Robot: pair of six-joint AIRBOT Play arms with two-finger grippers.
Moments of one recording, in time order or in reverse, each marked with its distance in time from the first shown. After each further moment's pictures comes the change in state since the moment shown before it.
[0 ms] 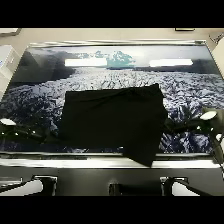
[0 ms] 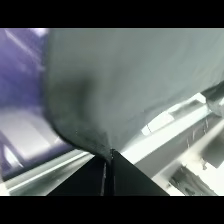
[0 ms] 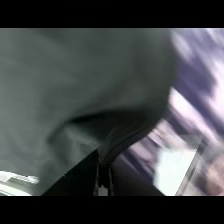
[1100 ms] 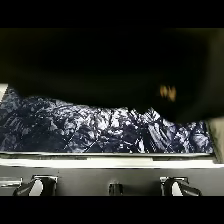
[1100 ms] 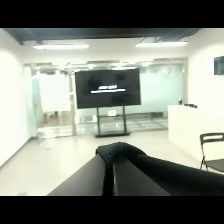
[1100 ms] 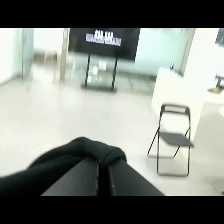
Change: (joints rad) left arm -0.003 0.660 1.330 0.065 0.465 -0.322; right arm 0.014 0.591 1.280 -0.266 -0.103 0.037
